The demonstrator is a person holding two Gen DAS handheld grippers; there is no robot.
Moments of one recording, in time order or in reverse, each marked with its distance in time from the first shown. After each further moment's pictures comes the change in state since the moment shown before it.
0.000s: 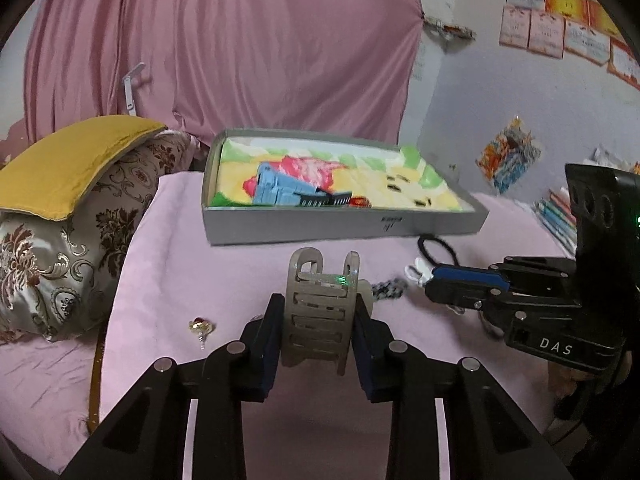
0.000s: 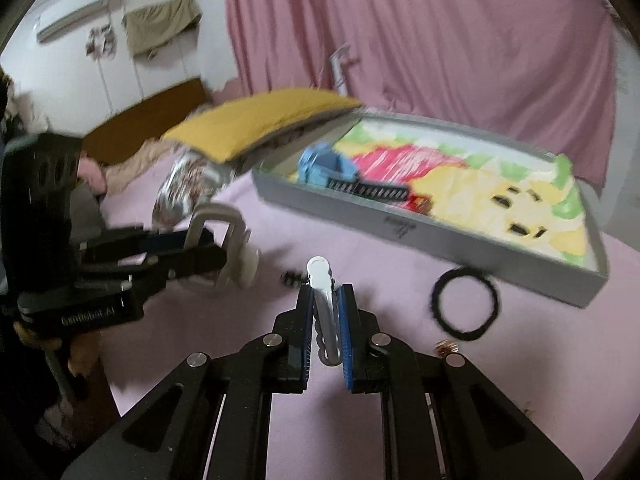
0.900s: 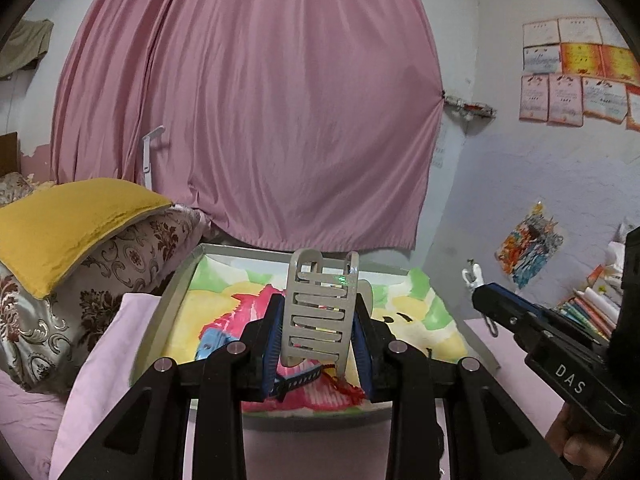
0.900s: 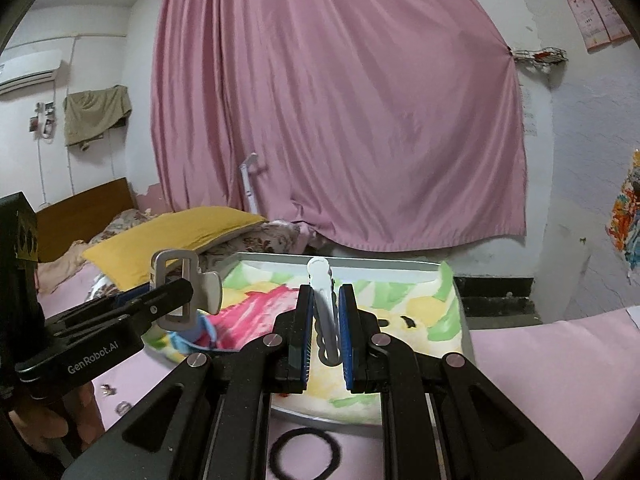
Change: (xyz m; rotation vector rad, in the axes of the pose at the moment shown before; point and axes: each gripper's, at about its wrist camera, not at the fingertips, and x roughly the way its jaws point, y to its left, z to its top) left arm 0.053 -0.046 0.093 -0.075 -0.295 0.079; right arm -0.022 -0.072 0.067 0.114 -0.336 -0.271
